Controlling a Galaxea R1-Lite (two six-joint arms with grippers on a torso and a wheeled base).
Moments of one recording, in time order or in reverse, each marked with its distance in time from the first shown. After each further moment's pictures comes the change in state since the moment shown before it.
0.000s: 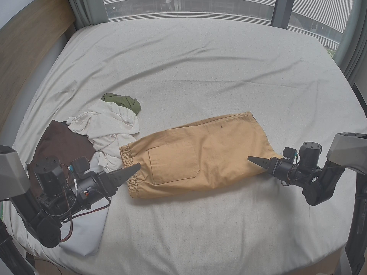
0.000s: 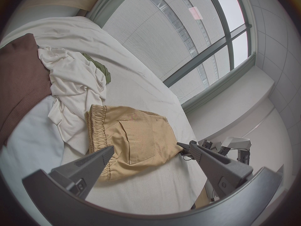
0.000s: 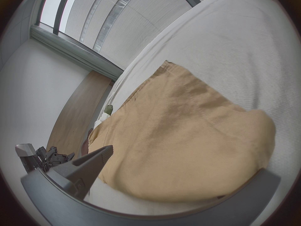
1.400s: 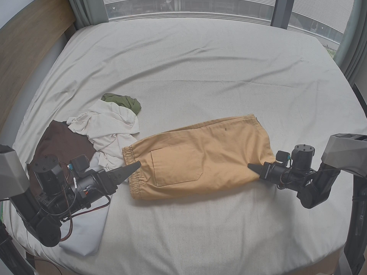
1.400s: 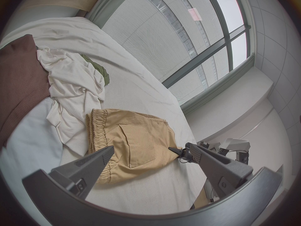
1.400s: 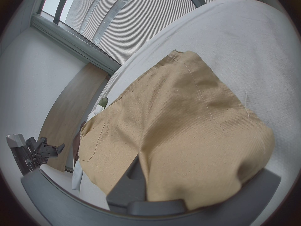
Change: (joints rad) left arm 0.000 -0.004 -0.010 0.000 -0.005 -0.009; right arm 0.040 -0.009 0.038 0.023 -0.110 -0.082
